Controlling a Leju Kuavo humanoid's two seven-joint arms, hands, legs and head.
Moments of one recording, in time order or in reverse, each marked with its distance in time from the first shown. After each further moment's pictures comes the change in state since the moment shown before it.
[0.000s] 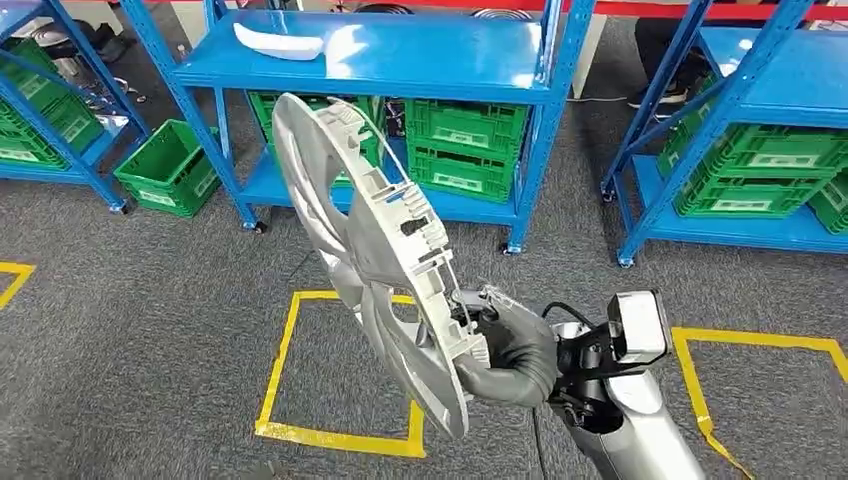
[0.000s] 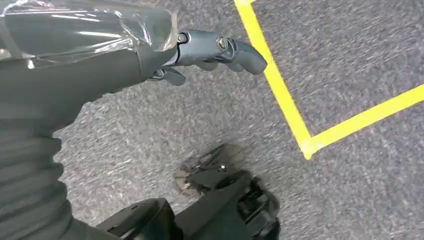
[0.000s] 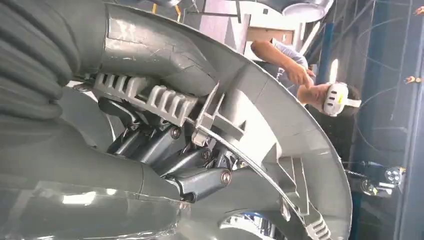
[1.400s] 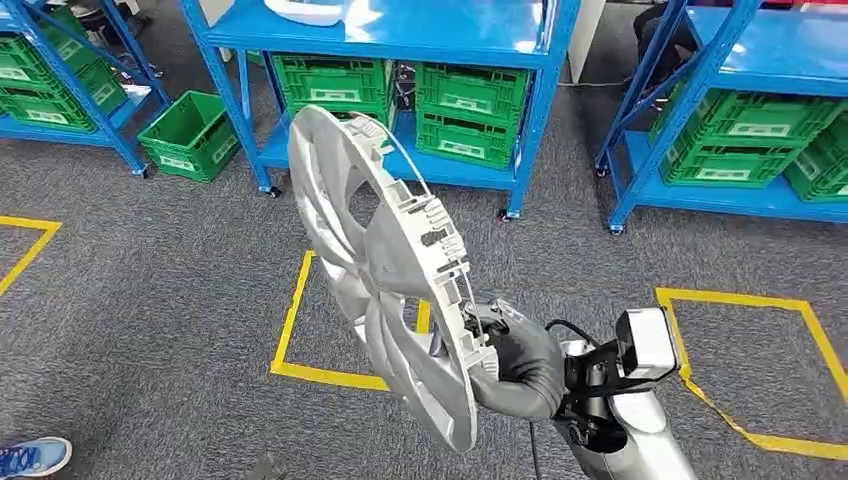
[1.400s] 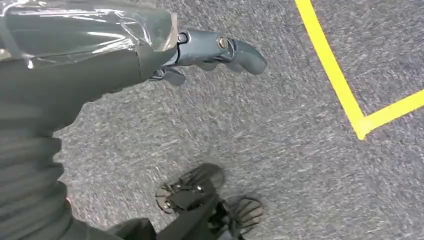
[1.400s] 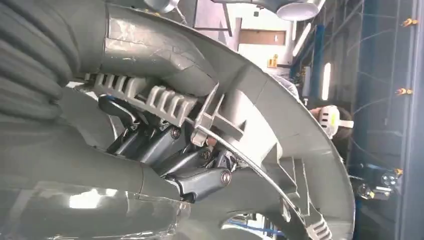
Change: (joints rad) left arm -0.014 -0.003 -0.001 -0.025 -0.005 0.000 0.014; right arm 0.069 -0.002 -0.022 -0.016 -0.005 0.013 -0.021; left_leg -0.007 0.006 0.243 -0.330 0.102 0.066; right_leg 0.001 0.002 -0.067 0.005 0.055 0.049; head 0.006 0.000
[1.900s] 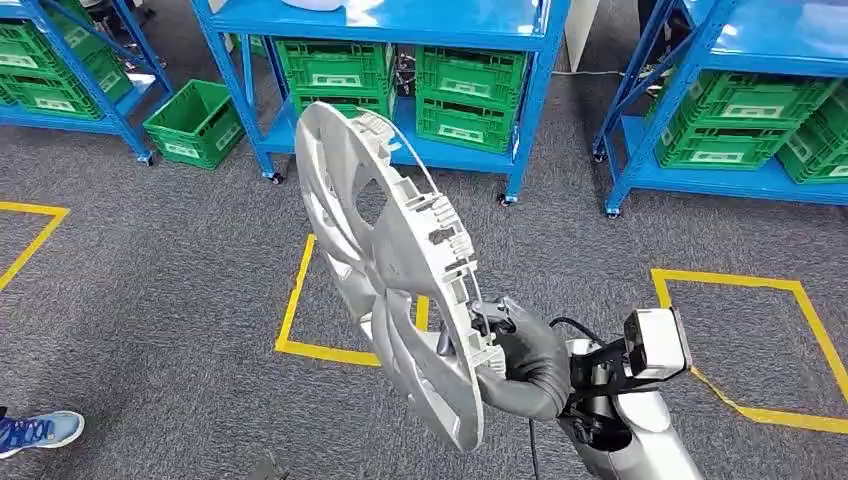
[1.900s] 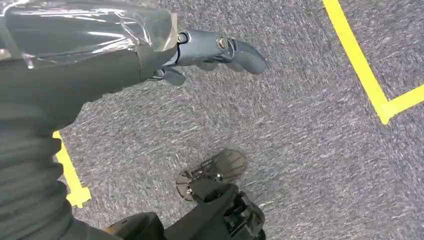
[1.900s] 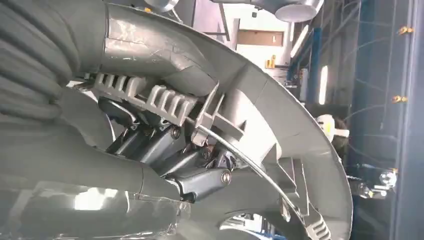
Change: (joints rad) left arm 0.004 -0.006 -0.002 -0.005 -0.003 0.000 0.003; right arm -0.011 -0.009 -0.001 0.001 -0.004 0.004 -0.017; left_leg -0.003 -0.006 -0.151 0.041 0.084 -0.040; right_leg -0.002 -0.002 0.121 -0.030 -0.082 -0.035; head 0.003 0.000
